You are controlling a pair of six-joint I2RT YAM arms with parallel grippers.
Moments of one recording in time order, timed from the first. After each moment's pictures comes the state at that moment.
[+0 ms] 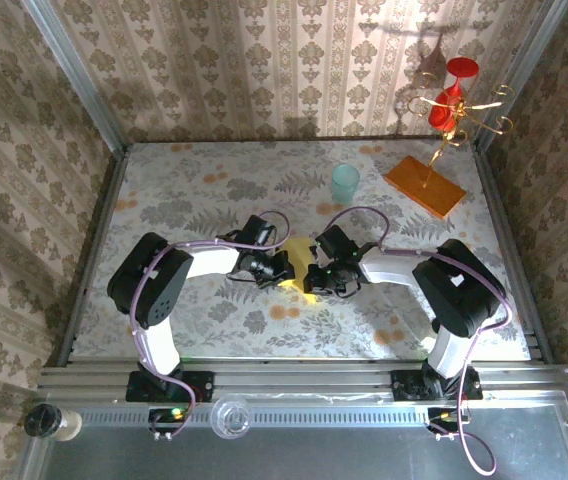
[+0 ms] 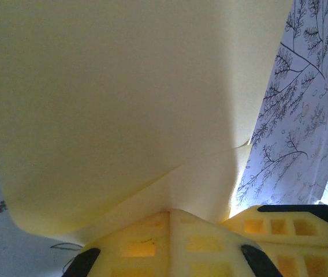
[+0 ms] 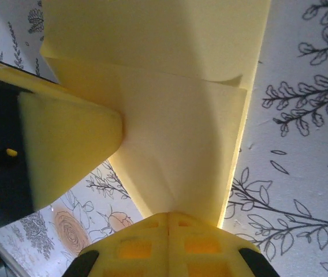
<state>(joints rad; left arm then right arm) -0.65 1.82 0.91 -0.16 0.55 -0.84 0.63 1.75 0.88 -0.23 -0.39 0.66</state>
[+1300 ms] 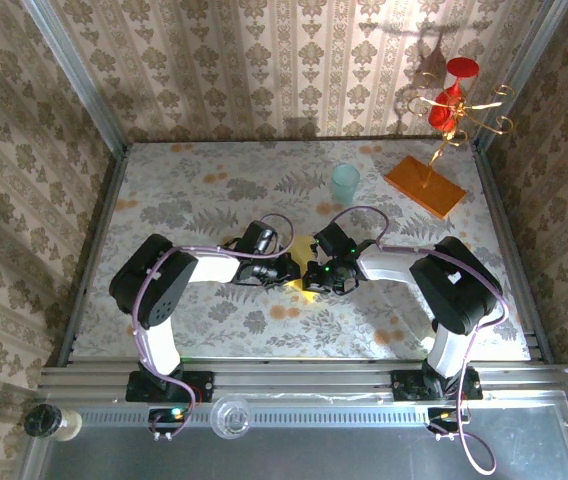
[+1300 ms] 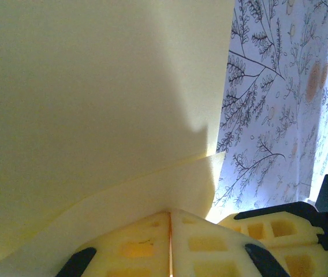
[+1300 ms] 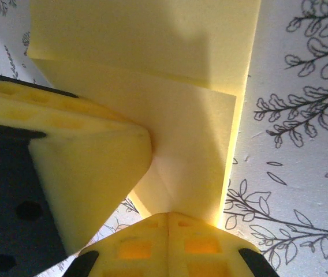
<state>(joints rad) -0.67 1.82 0.83 0.09 0.56 -0.84 0.63 1.78 0.90 -0.25 -0.39 0.73</state>
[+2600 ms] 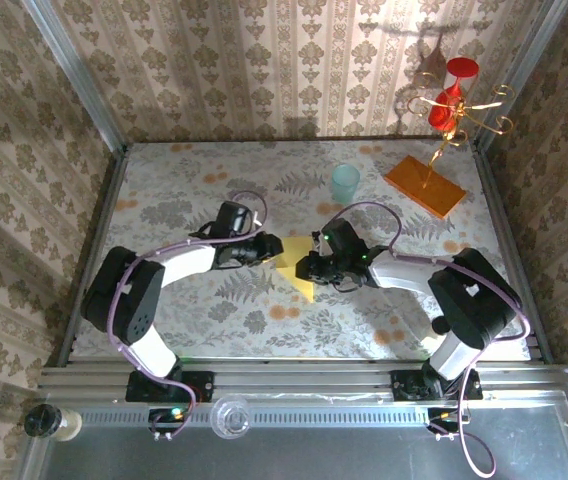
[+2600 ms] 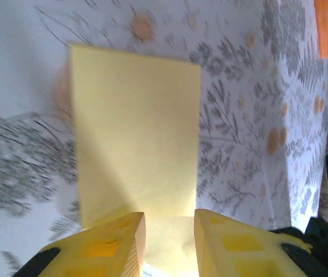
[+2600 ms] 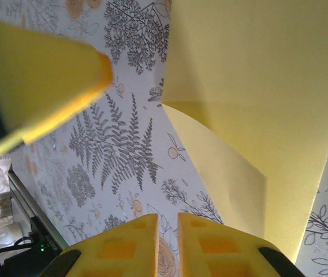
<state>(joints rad) -0.55 1.66 0.86 -0.05 0.52 -0.77 0.62 1.65 0.81 0.01 -0.43 0.82</state>
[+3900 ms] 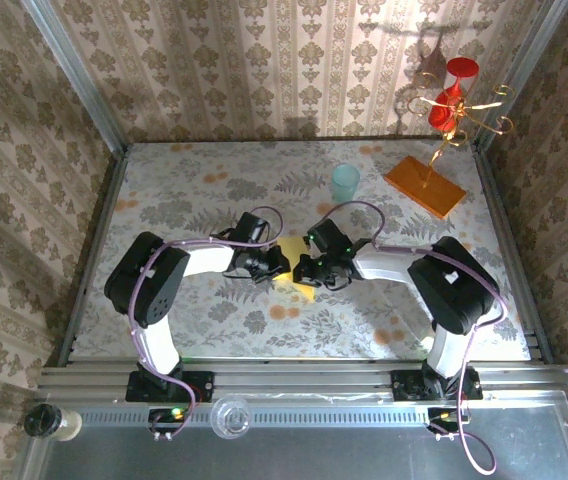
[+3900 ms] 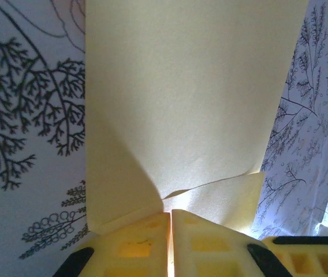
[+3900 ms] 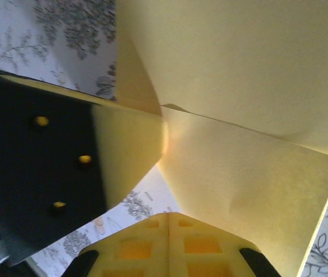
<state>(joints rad) -0.61 1.82 0.90 -0.13 0.52 -0.83 0.65 1.80 0.94 -0.15 -0.38 0.78</state>
